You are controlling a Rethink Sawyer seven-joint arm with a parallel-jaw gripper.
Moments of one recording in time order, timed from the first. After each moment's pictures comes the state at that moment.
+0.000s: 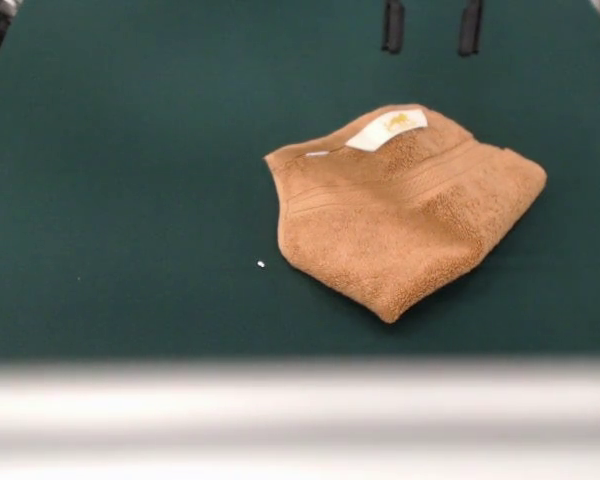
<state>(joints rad) -0.11 -0.70 0.02 1.77 0.01 -0.12 1.84</state>
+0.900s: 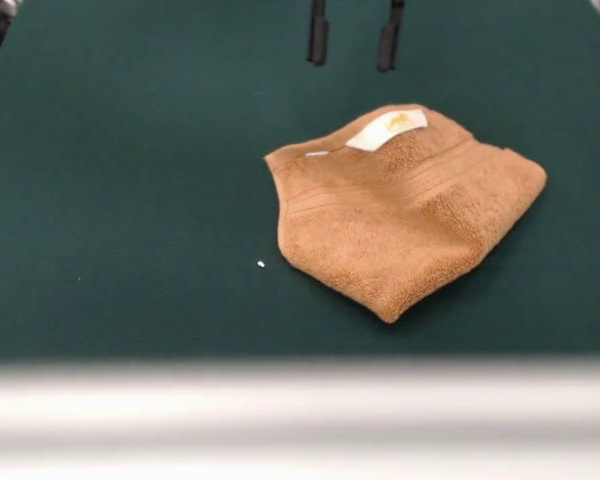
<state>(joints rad) -0.17 -0.66 0.00 1.78 -0.05 -0.14 1.84</state>
